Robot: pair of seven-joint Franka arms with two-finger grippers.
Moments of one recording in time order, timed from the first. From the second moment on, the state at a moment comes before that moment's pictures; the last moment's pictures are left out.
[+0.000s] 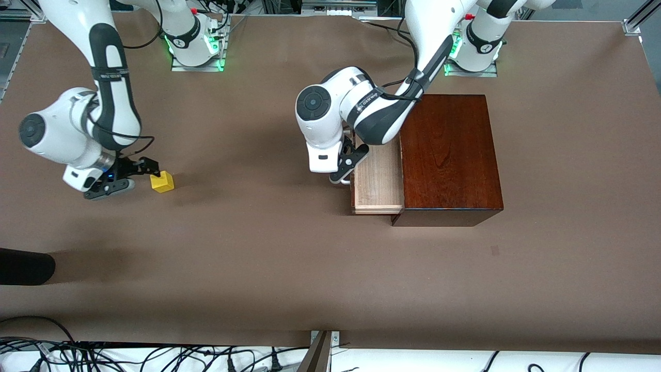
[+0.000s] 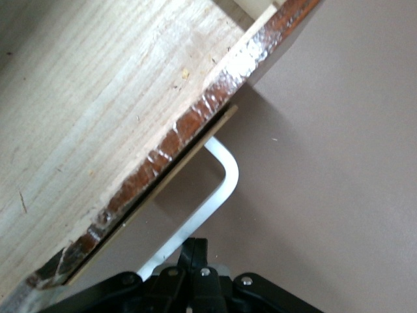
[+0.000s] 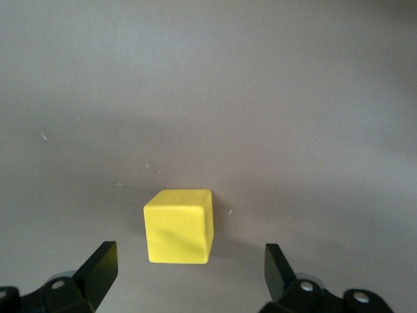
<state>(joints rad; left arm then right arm) -0.69 0.77 -0.15 -1.22 0.11 1.87 -1.62 0.70 0.41 -0.84 -2.10 0.50 2.26 -0.76</state>
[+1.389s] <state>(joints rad) -0.57 0.64 -0.11 -1.40 0.10 1.78 -1.33 0.59 0.40 -0.66 -1.70 0.22 1.91 -0.40</state>
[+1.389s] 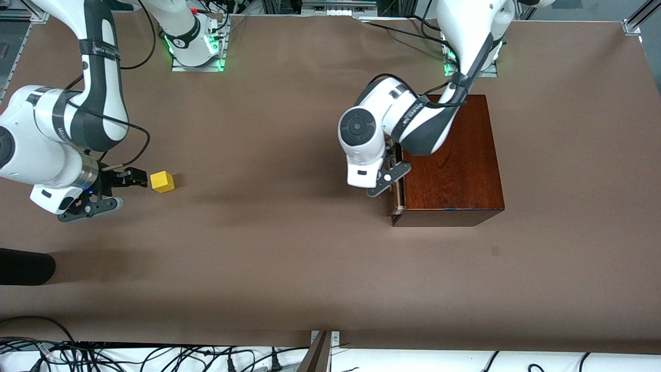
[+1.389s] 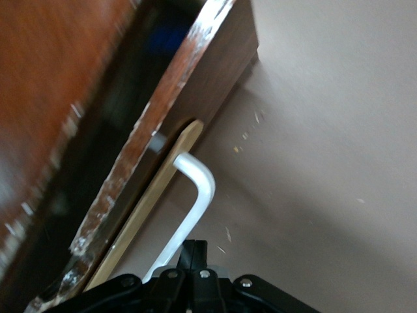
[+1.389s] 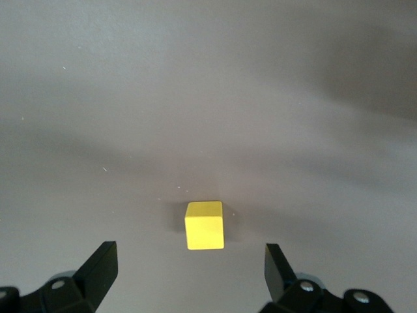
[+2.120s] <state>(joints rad) -0.55 0.52 -0.14 -1.40 0.11 1.78 -1.29 0.29 0.20 -0.29 -1.69 0.09 1.84 -0.18</state>
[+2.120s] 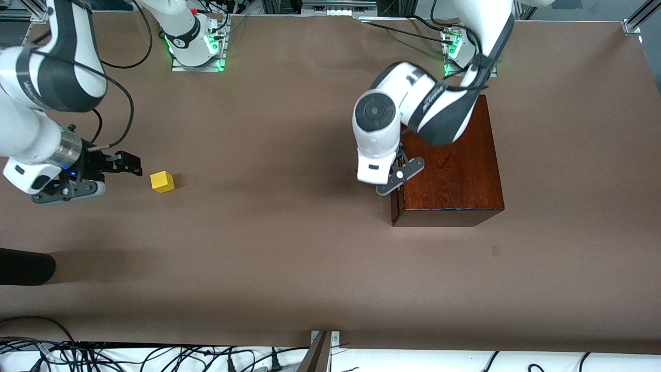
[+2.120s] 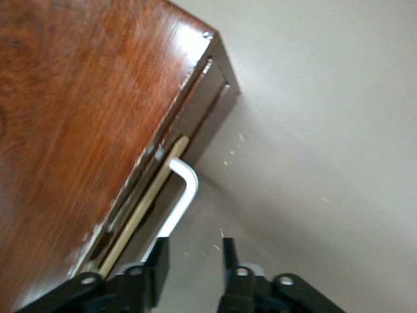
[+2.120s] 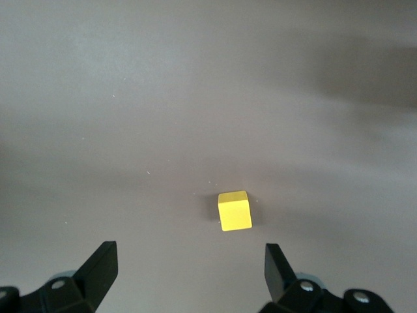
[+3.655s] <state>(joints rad) -0.38 0.07 0.24 -1.53 0.00 1.56 -0.12 0.10 -0.01 -0.16 -1.69 0.01 1.65 0.05</state>
